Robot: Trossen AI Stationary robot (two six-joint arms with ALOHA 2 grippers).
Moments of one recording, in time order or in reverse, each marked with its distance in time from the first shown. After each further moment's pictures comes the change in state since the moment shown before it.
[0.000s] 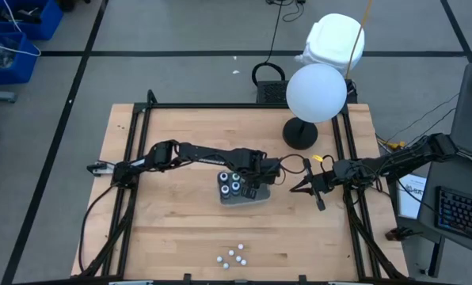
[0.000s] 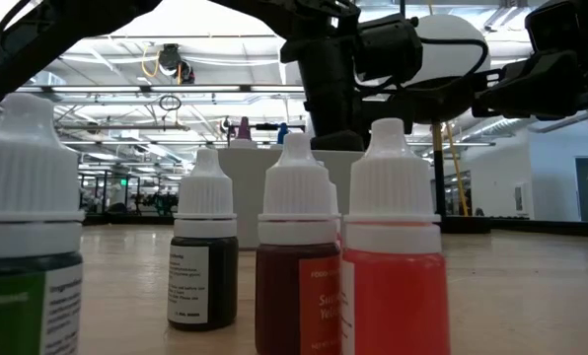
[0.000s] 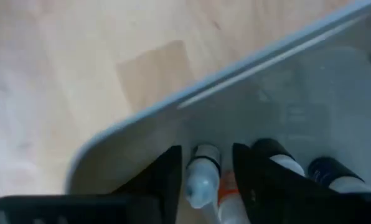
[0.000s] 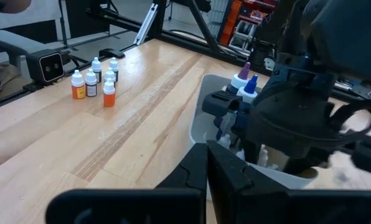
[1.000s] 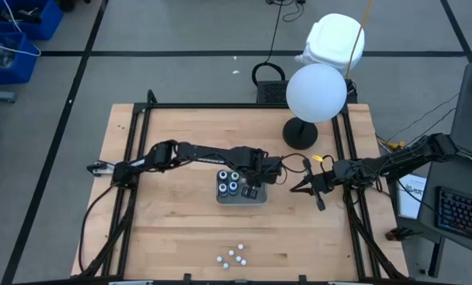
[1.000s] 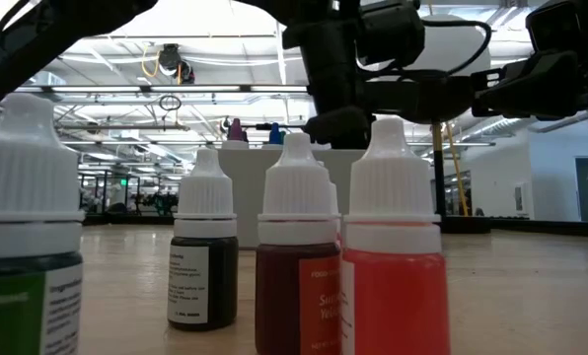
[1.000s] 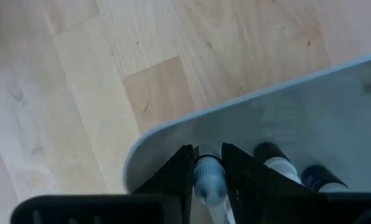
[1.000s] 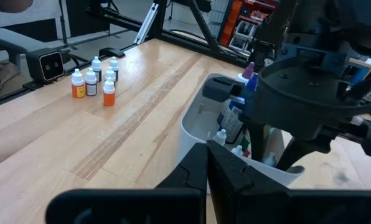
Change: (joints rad) left arm -0.005 0.000 0.071 -0.061 0.028 -0.004; right arm 0.000 0.000 0.000 0.000 0.000 -0.008
